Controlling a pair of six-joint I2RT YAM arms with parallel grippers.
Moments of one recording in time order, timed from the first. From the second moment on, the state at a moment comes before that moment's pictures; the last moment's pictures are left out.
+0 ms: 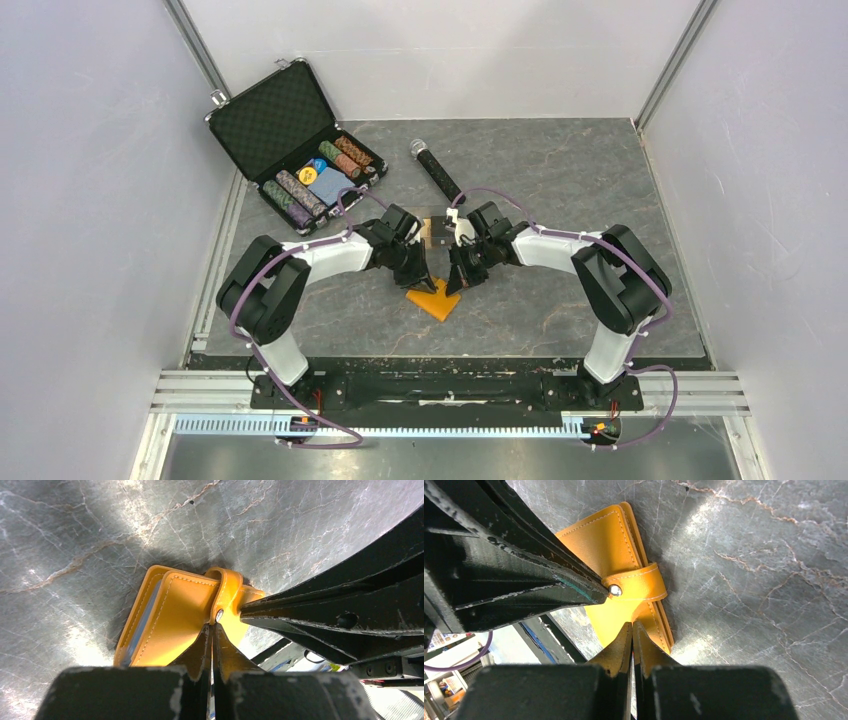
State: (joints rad) left arm -0.64 1.71 0.94 -0.31 0.40 -0.74; right arm 0.61 1.78 0.96 -0.26 -0.59 0.32
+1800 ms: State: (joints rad) left arm -0.64 1.66 0.85 -0.27 0.40 -0.76; right arm 0.64 1.82 1.01 -0.18 -0.61 0.35
